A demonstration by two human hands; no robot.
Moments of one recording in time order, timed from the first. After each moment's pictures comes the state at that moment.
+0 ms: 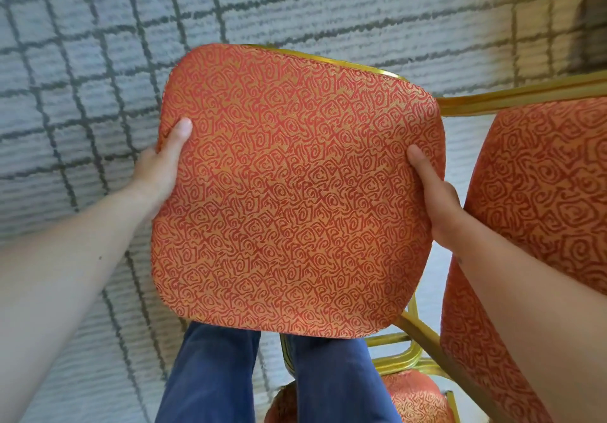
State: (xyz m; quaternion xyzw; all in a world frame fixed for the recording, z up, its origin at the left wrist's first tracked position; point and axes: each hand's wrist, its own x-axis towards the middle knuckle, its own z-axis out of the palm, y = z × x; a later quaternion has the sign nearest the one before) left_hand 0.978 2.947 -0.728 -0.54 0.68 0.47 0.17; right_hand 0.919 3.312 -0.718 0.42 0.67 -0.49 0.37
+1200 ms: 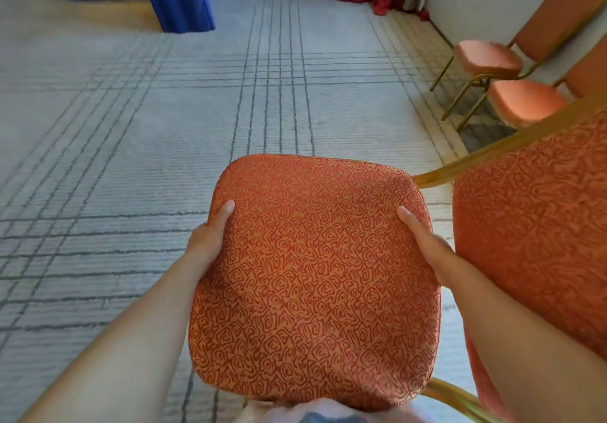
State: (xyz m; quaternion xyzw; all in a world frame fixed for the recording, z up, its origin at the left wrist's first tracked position) left_hand 1.056 2.719 -0.336 -0.46 0.71 0.53 0.00; right_hand 0.927 3.067 -0.330 0.17 0.75 -0.57 0.30
